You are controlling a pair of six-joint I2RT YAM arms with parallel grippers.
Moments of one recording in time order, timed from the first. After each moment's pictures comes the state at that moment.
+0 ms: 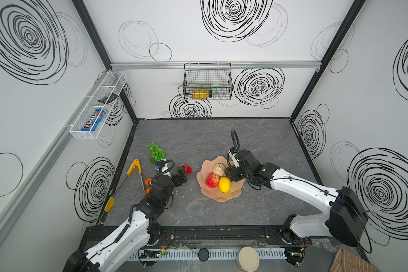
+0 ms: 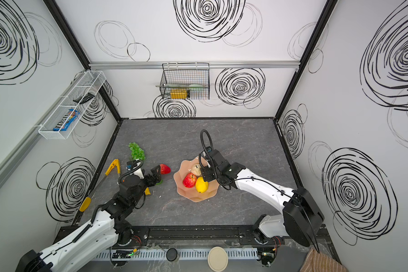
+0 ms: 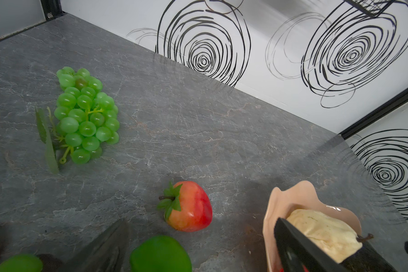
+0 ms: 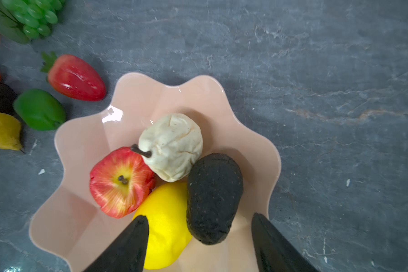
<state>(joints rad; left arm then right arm) -0.47 0.70 0.22 0.10 -0.34 -0.57 0.78 1.31 0.89 -0.43 0.12 0.31</state>
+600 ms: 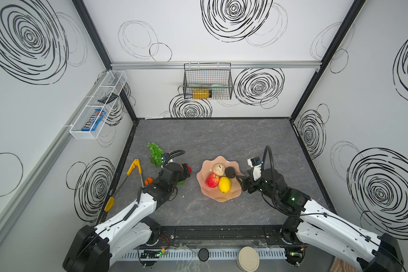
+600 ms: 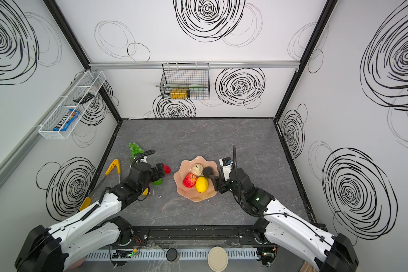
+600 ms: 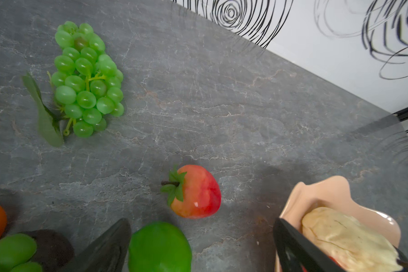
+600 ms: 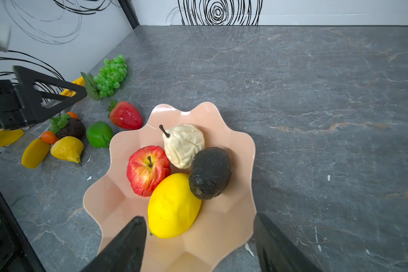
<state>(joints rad) -0.49 1.02 0.49 -0.17 -0.35 -0.70 0.78 0.75 0.44 -0.16 0.11 0.34</state>
